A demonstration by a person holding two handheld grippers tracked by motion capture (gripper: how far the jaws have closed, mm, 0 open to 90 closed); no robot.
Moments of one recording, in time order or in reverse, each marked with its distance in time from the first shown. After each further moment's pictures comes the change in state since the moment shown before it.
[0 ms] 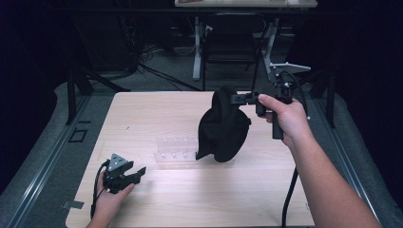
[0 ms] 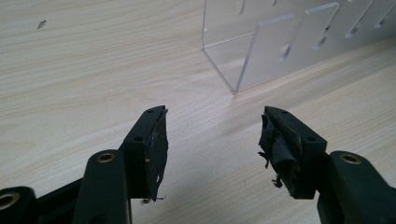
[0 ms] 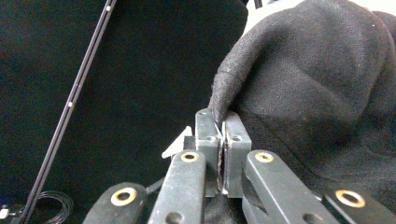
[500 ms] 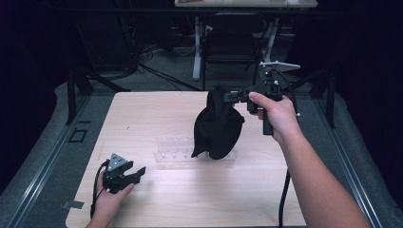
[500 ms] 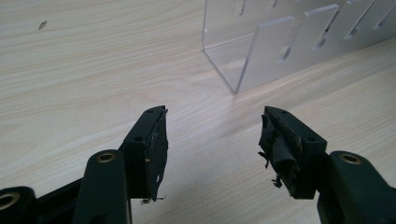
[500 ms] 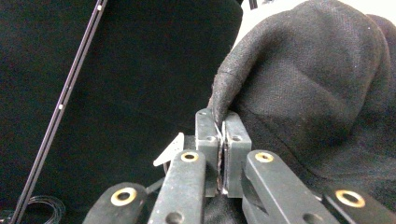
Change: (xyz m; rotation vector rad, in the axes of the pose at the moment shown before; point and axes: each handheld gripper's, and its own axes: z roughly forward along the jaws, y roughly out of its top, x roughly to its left) left arm 0.000 0.000 0.000 -0.005 -0.004 -0.007; right arm -0.004 0.010 0.021 0.005 -0.021 -0.002
